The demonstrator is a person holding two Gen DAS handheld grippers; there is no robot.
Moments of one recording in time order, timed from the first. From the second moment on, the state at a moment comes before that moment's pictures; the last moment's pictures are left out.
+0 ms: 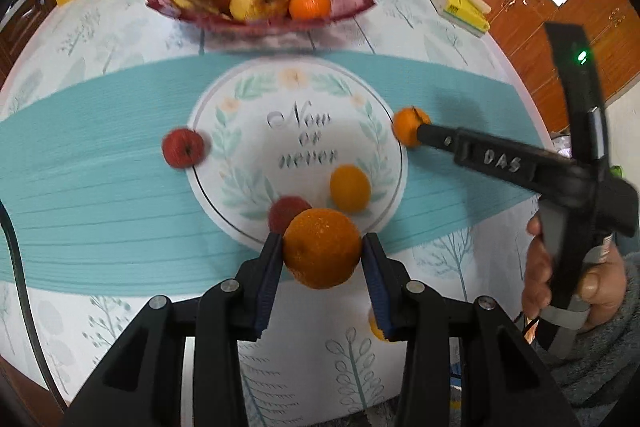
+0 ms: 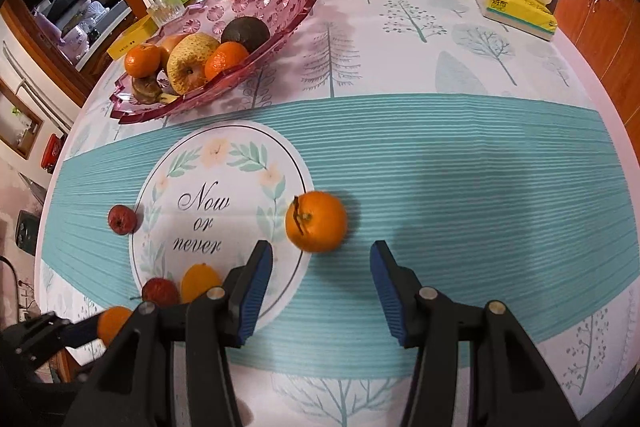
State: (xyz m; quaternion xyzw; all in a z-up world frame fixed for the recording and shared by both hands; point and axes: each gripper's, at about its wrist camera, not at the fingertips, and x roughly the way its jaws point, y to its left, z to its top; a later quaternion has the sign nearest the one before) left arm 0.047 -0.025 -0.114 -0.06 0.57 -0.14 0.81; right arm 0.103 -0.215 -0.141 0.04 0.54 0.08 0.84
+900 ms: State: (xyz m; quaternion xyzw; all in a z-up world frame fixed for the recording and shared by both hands) left arm 0.105 0.004 -0.113 -0.05 0.57 -0.13 0.81; right arm 0.135 -0.200 -0.168 0.04 0.56 0.06 0.83
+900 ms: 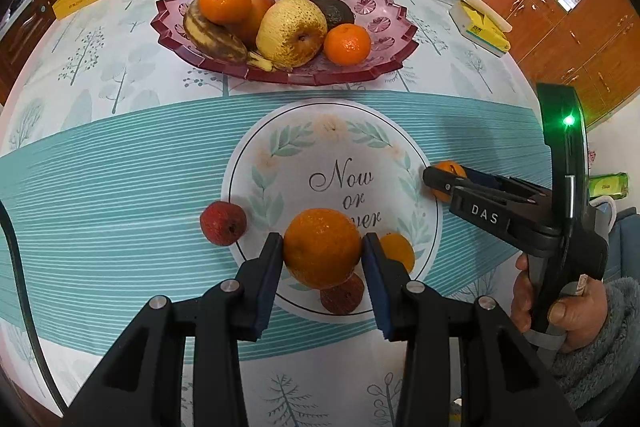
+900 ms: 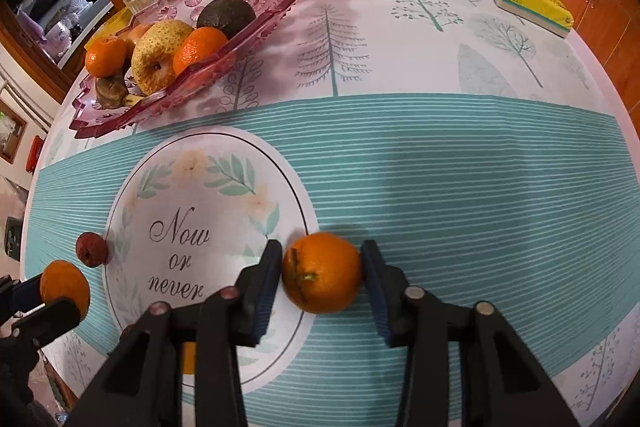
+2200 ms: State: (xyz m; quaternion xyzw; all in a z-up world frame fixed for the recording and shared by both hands) left arm 0.250 0.058 0.083 0.02 0.40 -0.13 0.91; right arm 0.213 -0.134 0.060 0.02 0.40 0.08 0.91
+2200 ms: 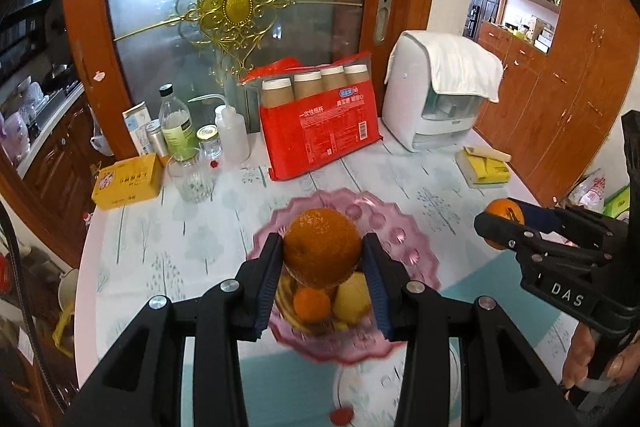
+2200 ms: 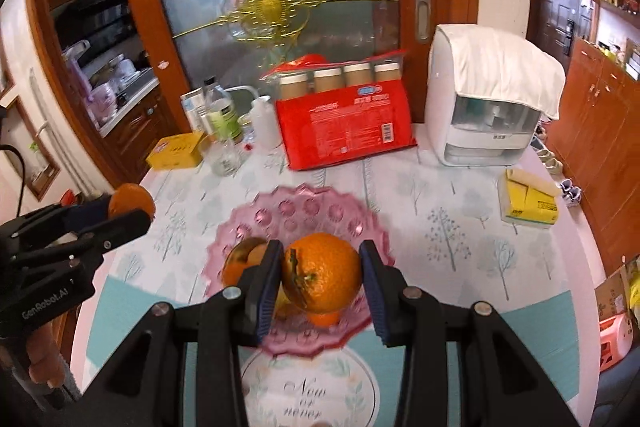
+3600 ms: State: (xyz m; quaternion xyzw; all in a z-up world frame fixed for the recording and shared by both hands) left arm 0.385 0.052 -0.100 -0.01 0.52 -0.10 0.85; right arm 0.313 -0.138 -0.108 0.05 0.48 0.02 0.87
